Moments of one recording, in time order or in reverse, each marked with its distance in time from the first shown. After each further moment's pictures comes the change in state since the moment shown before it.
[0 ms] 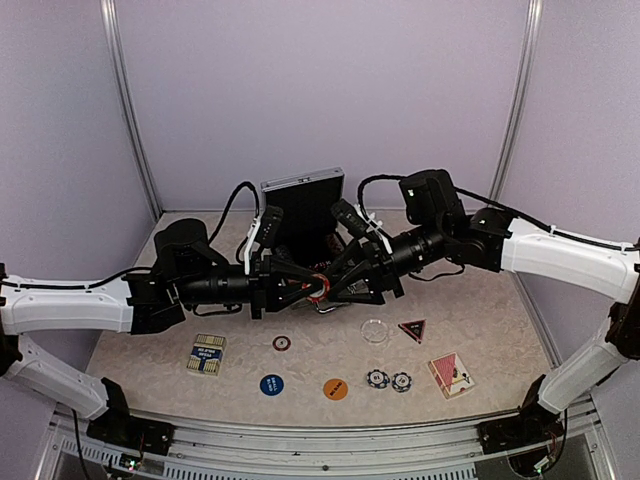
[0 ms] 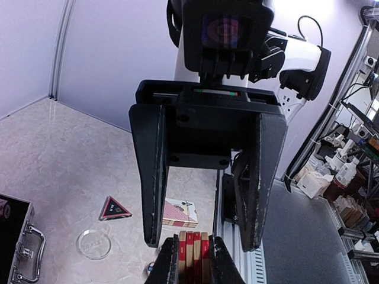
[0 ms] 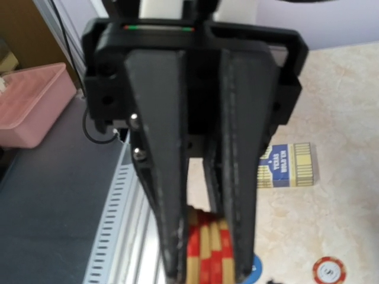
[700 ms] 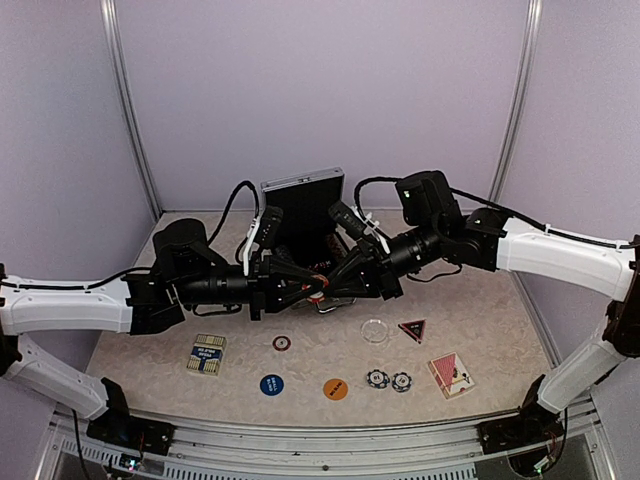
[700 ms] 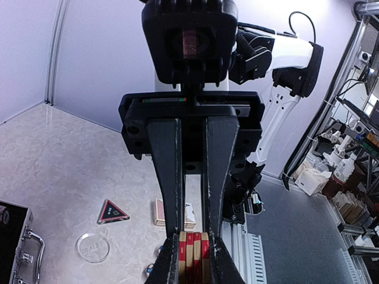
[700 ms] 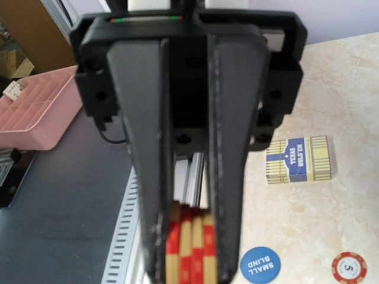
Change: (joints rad) left arm -0.006 -0.004 -0.001 0.010 0.012 0.005; right arm -0.003 0.023 0.006 -0.003 -0.046 0.039
